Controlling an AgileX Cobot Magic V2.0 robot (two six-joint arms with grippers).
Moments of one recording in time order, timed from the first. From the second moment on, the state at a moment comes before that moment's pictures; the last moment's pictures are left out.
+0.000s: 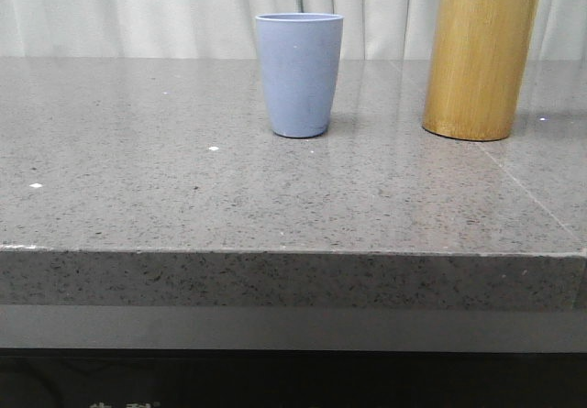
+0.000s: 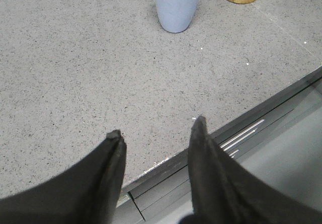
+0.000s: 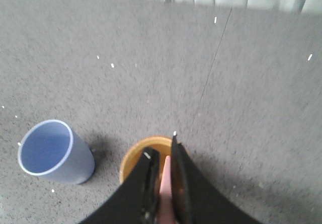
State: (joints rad) left arm -0.58 0.72 -1.06 0.01 1.05 0.04; right arm -0.14 1.47 -1.78 0.56 1.06 -0.37
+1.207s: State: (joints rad) left arm -0.58 0.72 -1.06 0.01 1.05 0.04; right arm 0.40 1.74 -1.84 0.40 0.90 -0.41
